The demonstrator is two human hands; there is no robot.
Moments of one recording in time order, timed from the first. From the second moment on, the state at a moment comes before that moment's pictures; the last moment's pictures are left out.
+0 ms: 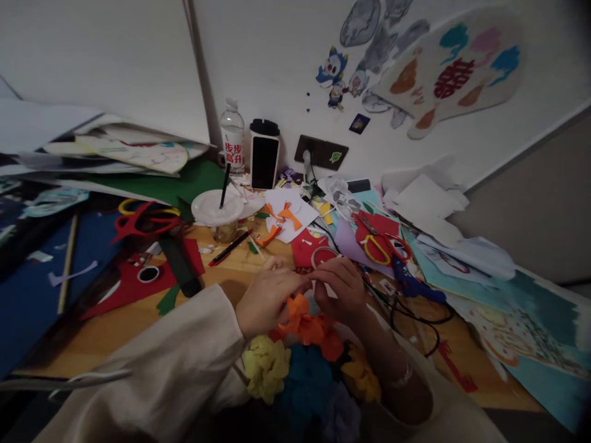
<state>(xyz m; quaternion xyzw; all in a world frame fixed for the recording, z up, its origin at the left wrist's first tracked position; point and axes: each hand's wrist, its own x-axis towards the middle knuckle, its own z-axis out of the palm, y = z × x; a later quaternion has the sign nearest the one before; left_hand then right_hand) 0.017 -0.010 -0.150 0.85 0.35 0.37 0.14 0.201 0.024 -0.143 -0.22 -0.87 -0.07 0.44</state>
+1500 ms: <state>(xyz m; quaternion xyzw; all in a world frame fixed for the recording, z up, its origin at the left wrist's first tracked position) 0.019 -0.013 -0.144 0.85 0.31 0.42 0.09 0.200 0.017 -0.125 -0.26 -0.85 0.10 0.45</state>
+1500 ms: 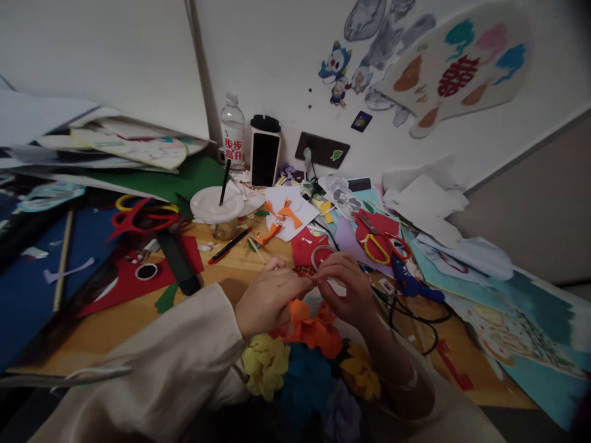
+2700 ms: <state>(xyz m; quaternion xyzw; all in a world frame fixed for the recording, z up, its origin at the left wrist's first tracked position) 0.014 -0.018 -0.147 0.84 0.27 0.47 -0.03 0.214 0.014 -0.119 -0.22 -0.80 0.42 0.36</state>
